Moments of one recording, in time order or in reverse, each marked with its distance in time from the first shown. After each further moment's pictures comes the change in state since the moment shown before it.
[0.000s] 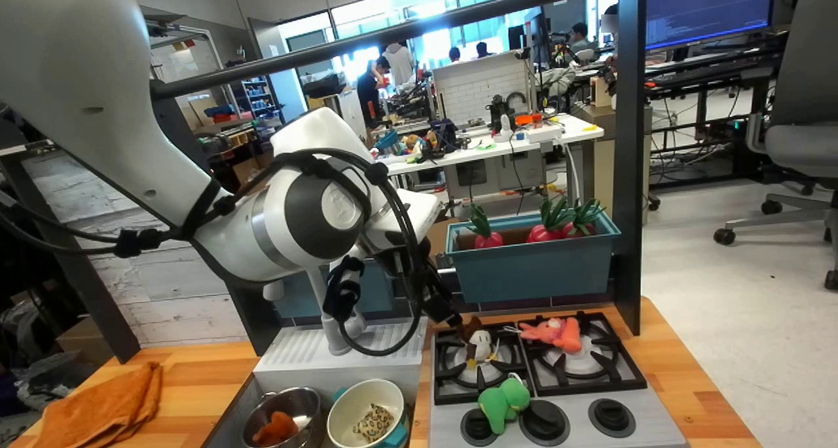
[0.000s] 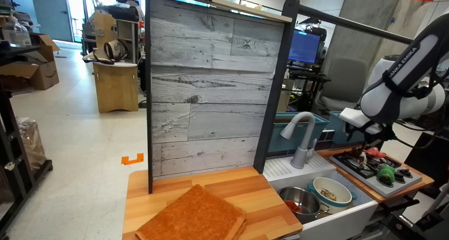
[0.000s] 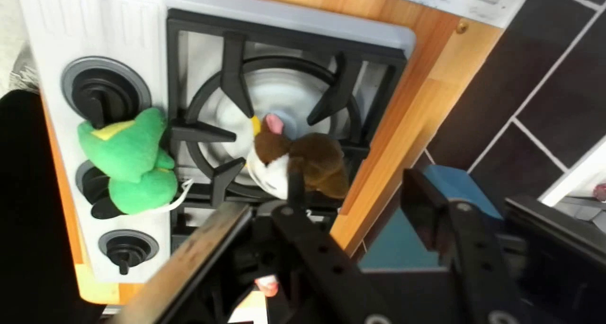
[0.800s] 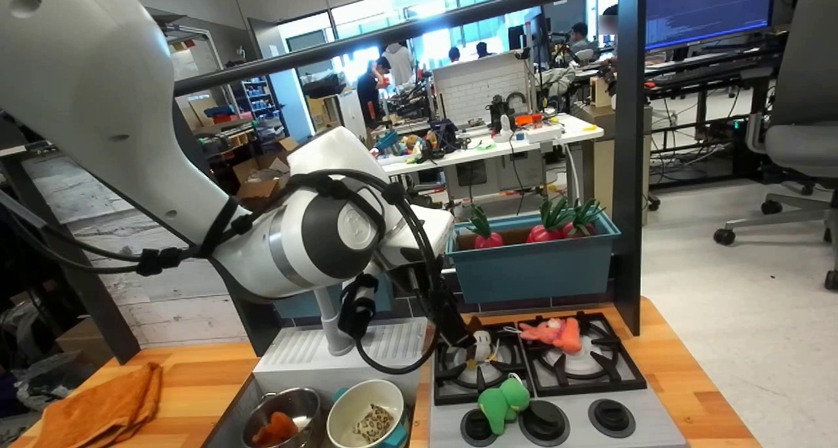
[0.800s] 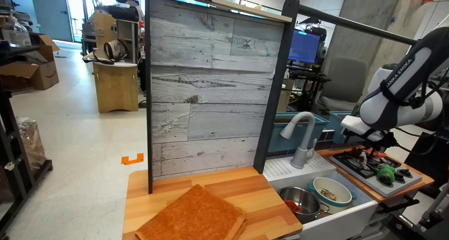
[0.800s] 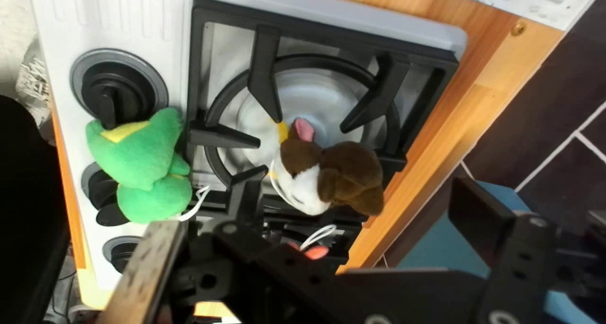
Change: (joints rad) arm -0.016 0.067 -0.006 0.057 0.018 -0.017 -0.038
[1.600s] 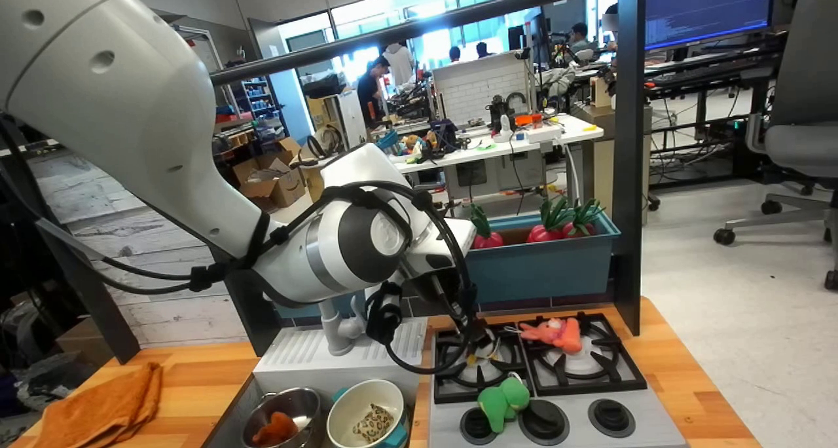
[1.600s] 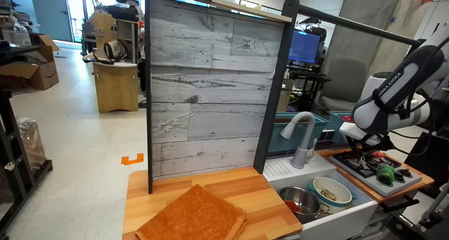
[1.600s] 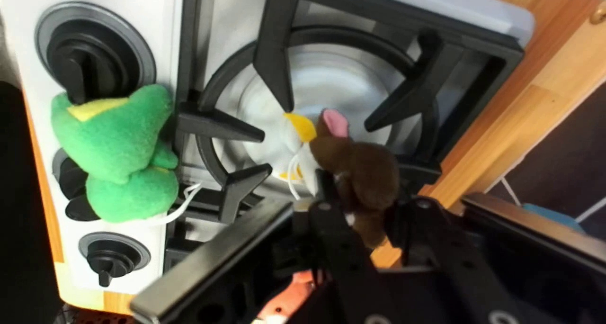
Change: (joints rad) arm -0.040 0.118 -0.008 0.173 -0.004 -0.109 -0.052
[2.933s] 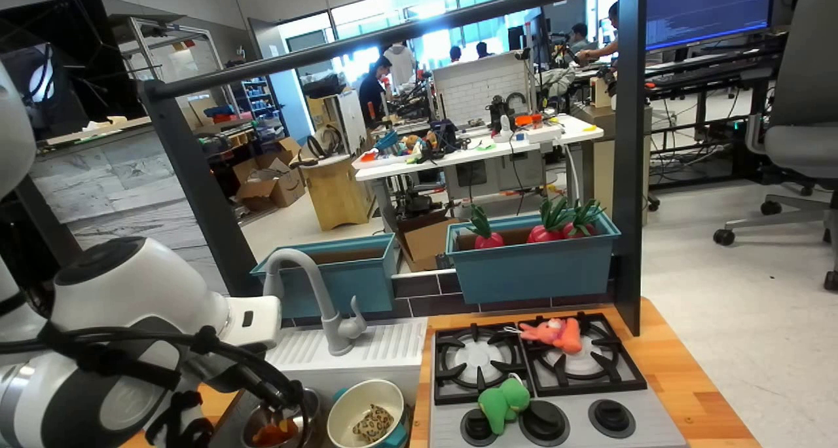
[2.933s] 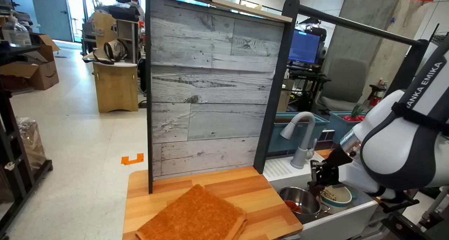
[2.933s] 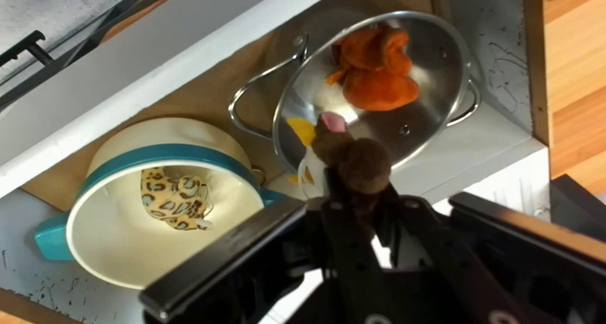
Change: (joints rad) arm -0.046 -0.212 0.496 -0.629 0.001 0.644 -0.605
